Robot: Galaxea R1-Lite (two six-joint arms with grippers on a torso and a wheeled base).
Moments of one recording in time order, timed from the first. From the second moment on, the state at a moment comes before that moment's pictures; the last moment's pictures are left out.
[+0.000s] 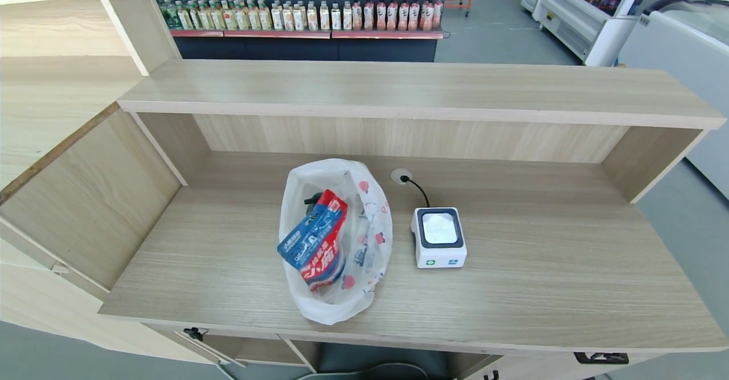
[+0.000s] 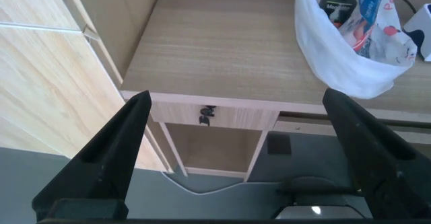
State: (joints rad) left arm 0.00 0.00 0.00 0.00 0.02 0.00; right arm 0.00 0.00 0.00 0.00 0.03 -0.08
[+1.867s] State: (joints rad) left arm 0.00 0.00 0.00 0.00 0.02 0.00; right arm 0.00 0.00 0.00 0.00 0.03 -0.10
